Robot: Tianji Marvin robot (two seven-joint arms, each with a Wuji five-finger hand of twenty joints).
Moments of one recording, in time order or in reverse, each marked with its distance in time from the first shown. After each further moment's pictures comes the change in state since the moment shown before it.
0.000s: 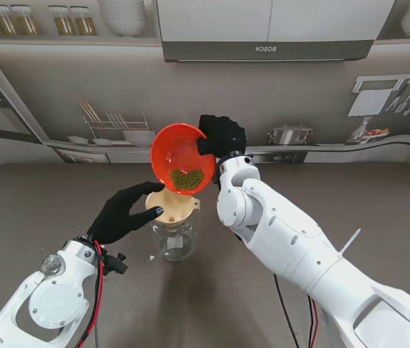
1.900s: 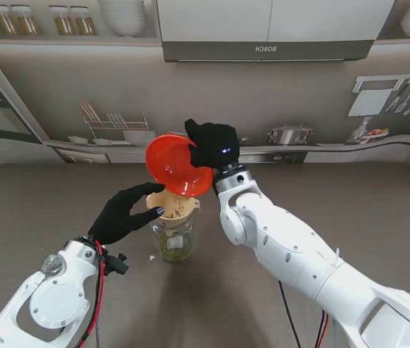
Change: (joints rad) left arm 0.000 -0.001 0.005 -0.002 -0.009 0.014 -0.002; right arm 0.003 0.037 -0.108 0.034 -0.322 -0.042 -0.279; left_hand 0.000 0.000 -0.010 0.000 0.001 0.001 0.000 0.000 0.000 0.000 0.000 0.000 -0.001 0.000 0.000 0.000 -0.001 0.000 -0.010 0.000; right_hand -0.003 0.001 0.000 -0.009 -0.023 -0.038 0.024 0.000 0.000 -0.017 0.000 -0.001 0.005 -0.018 0.000 0.011 0.008 -0.014 0.000 0.000
